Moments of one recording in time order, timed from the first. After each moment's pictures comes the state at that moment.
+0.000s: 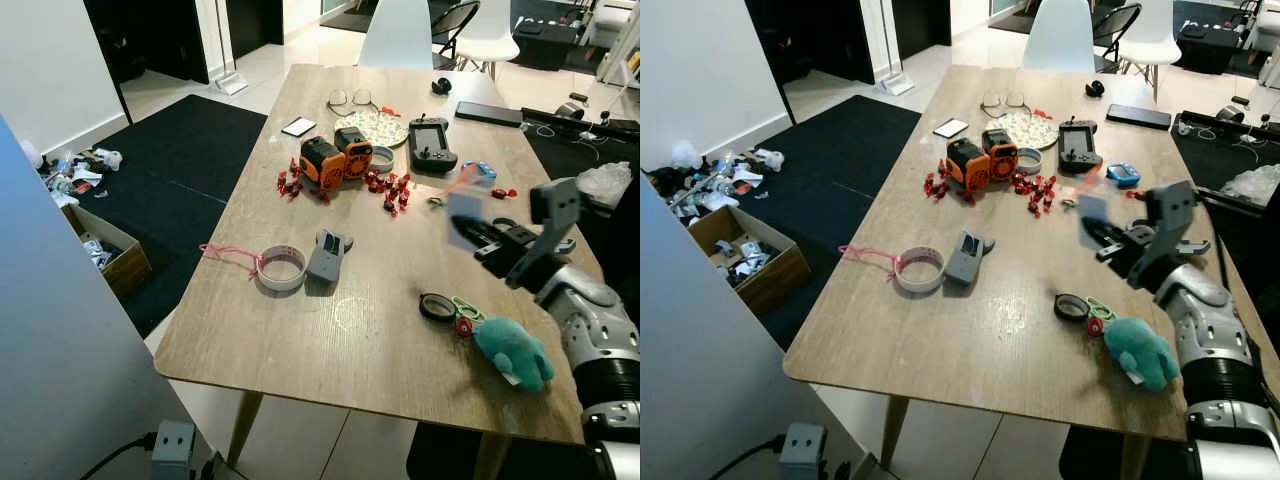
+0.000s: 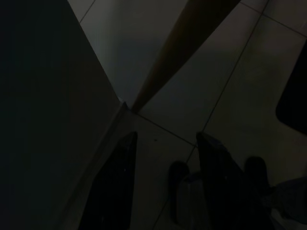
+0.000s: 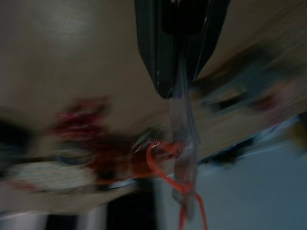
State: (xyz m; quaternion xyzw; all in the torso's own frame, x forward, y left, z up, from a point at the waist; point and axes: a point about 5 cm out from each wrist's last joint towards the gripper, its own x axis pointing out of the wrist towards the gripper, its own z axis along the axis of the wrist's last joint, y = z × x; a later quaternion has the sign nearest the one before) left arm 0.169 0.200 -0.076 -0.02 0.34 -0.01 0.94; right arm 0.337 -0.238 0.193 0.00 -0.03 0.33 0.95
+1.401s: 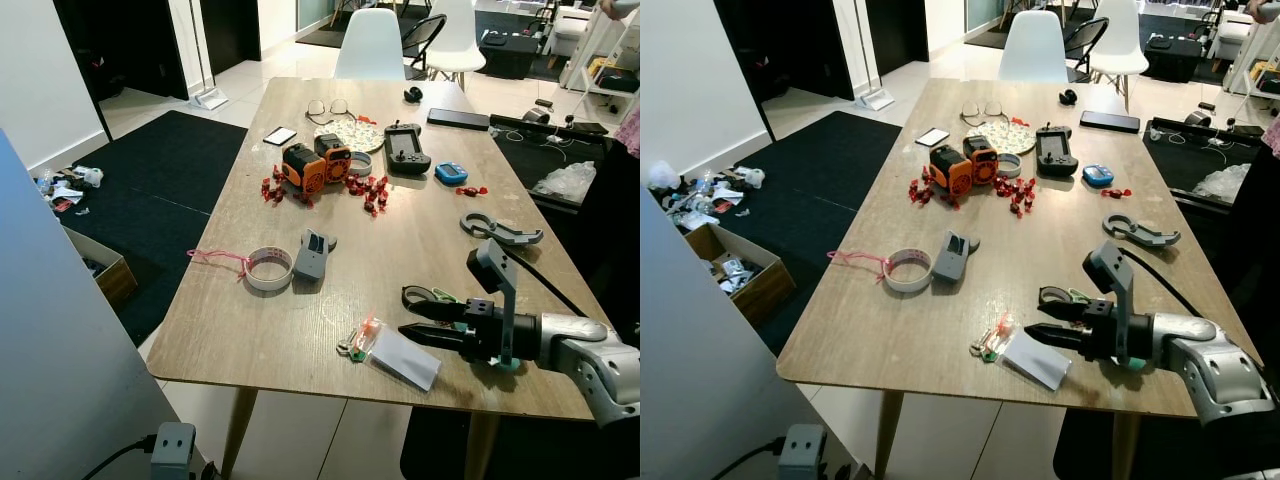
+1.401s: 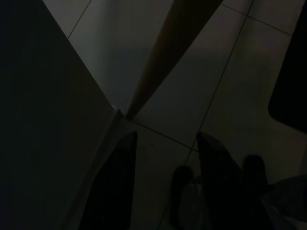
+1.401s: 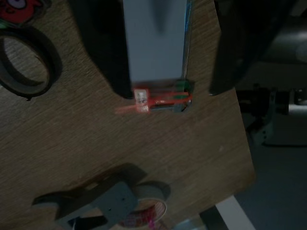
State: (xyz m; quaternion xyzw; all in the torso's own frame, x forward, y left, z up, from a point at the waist) left arm 0.168 0.201 -0.076 -0.02 0.34 -0.01 0.94; right arm 0.286 -0.225 0.167 -0.01 0.15 0.48 0.86
